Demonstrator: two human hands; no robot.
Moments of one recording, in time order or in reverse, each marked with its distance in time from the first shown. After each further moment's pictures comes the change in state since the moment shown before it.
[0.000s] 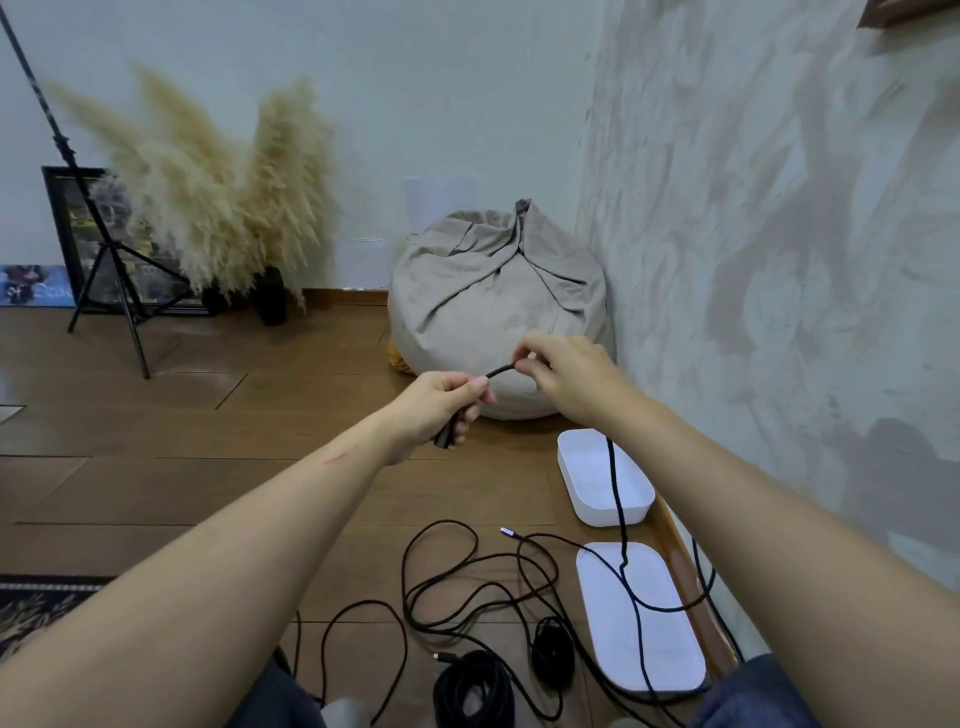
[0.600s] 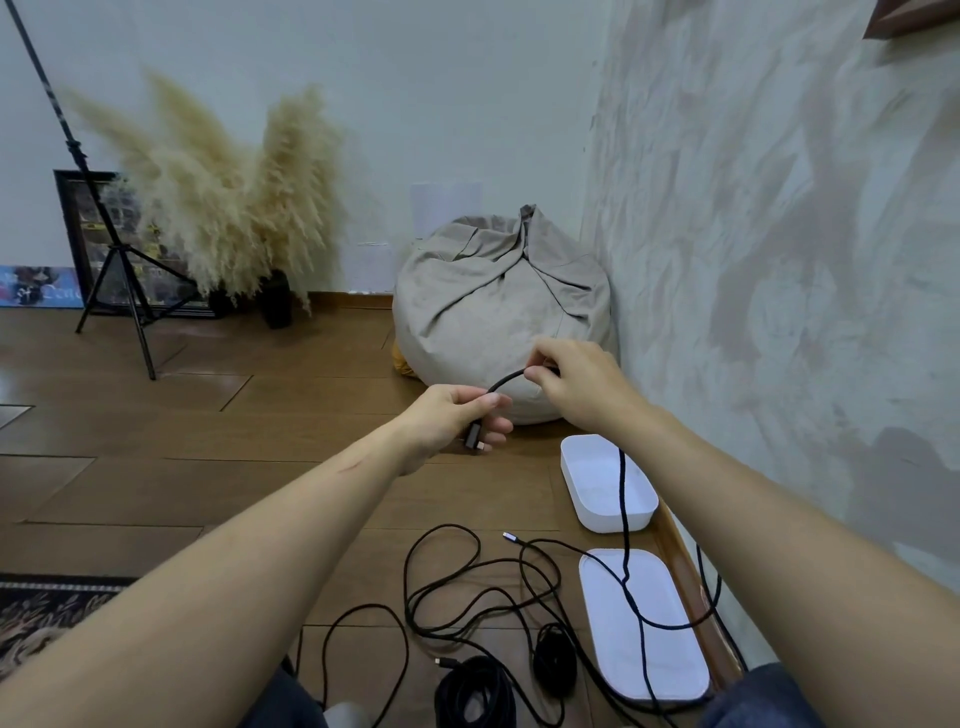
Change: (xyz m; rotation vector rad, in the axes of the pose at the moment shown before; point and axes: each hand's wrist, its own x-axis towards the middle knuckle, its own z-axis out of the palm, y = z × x) left_hand 0.001 -0.004 0.009 -0.141 -0.004 -0.086; right_hand 0.000 0.003 0.002 0.010 0.014 0.063
